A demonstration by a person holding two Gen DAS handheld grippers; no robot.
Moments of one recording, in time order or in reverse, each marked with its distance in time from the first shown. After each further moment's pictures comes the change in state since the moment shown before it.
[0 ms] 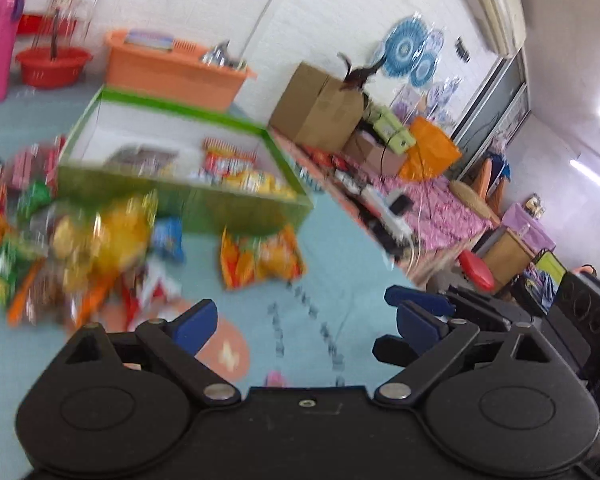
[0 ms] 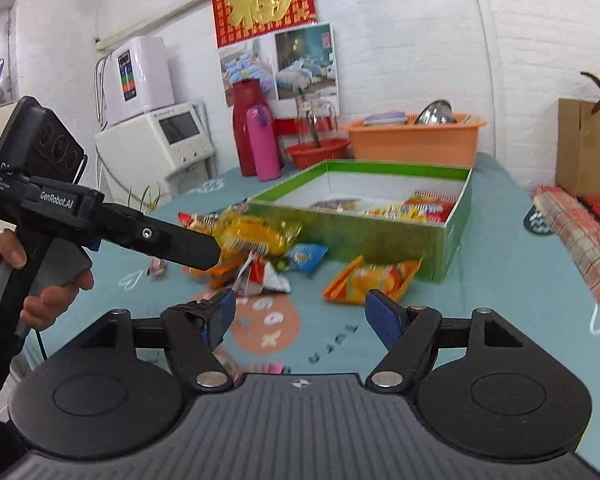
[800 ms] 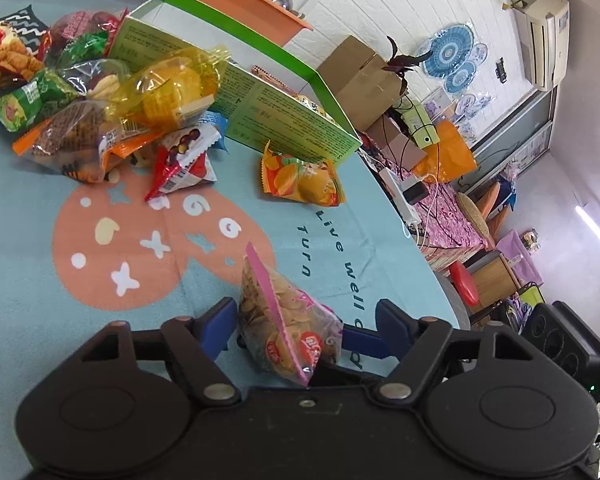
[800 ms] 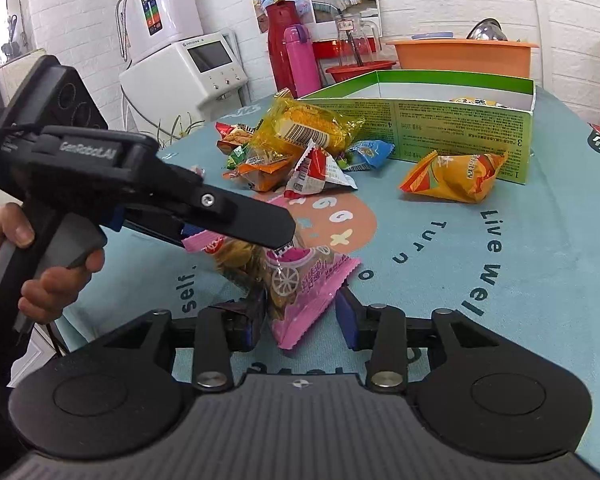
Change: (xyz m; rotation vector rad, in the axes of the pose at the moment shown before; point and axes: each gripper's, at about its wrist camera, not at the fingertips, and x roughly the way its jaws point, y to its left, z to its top) left arm 0.012 0.035 -0.048 -0.222 0.030 -0.041; right arm 0.037 0.036 -0.049 0.010 0.159 0.092
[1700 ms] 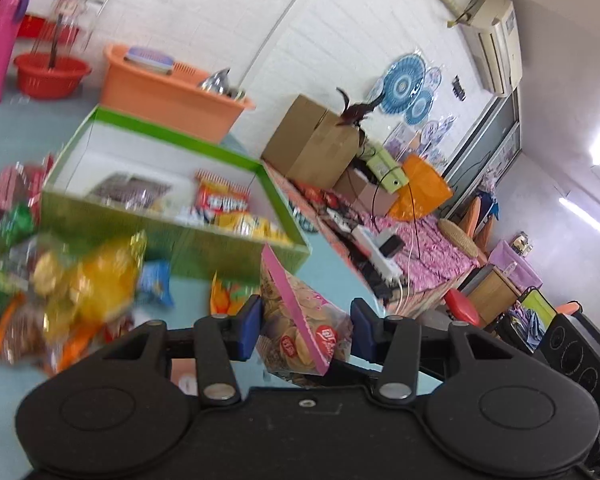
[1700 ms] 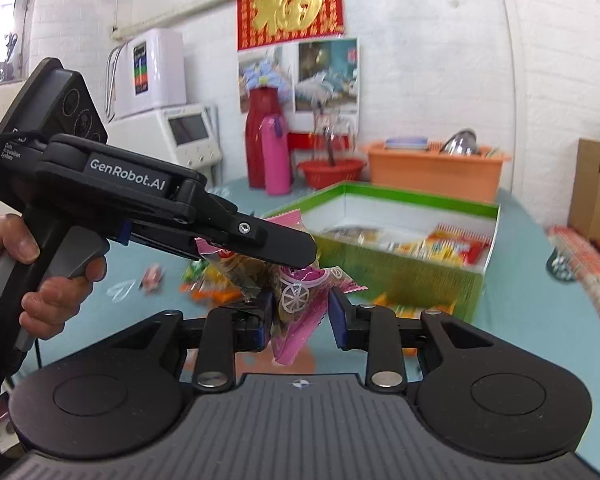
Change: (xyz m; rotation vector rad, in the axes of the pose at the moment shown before) left arm -0.005 -0.049 0.075 0.192 -0.167 -0.029; right arm -0.013 -0.013 0.067 -0.114 -0.250 -0.125
